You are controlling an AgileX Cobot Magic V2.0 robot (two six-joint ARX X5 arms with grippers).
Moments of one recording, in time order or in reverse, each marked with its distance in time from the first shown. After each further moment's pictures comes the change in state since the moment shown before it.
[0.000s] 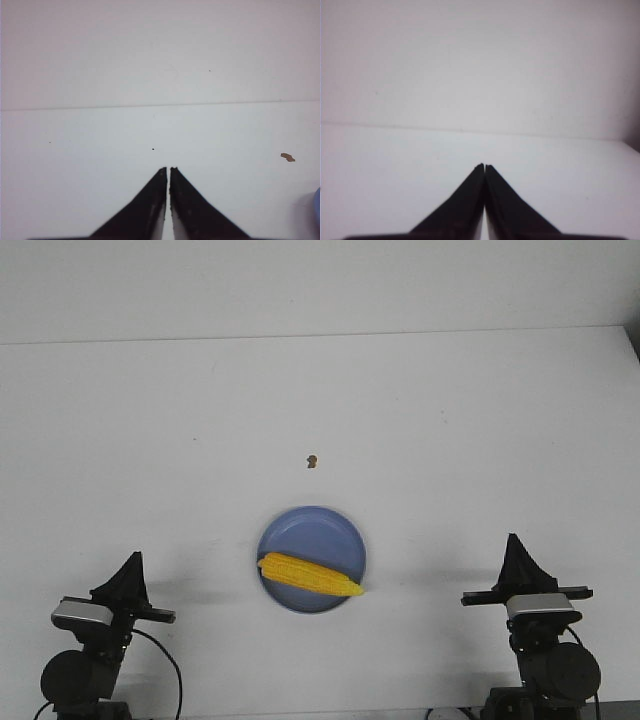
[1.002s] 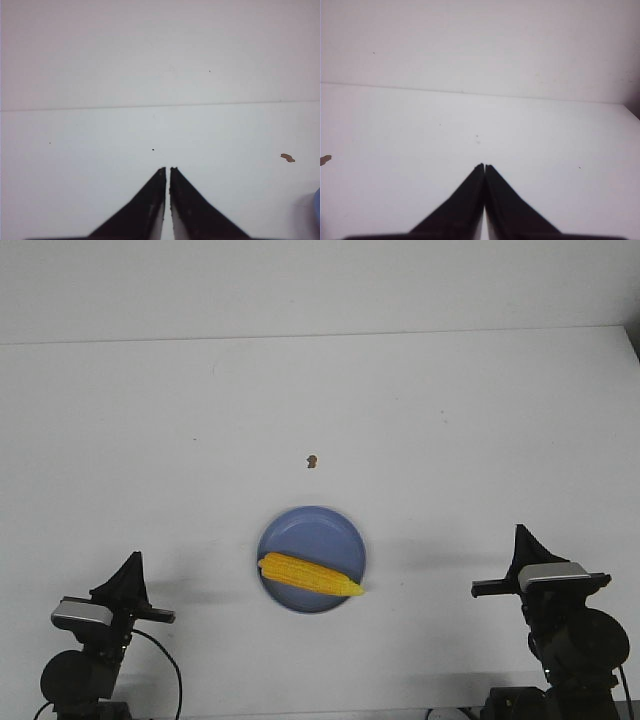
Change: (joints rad) left arm 0.000 0.000 0.000 0.001 0.001 0.000; right arm -0.001 0.279 0.369 -0.347 0.003 -0.016
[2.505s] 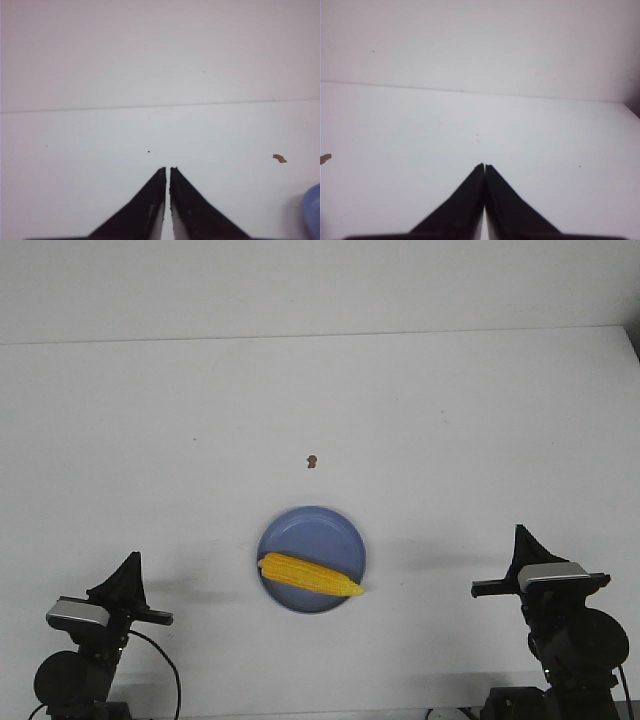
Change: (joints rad) left arm 0.000 0.000 0.061 -0.076 0.009 0.003; right arm 0.000 0.000 0.000 -0.001 0.000 0.000
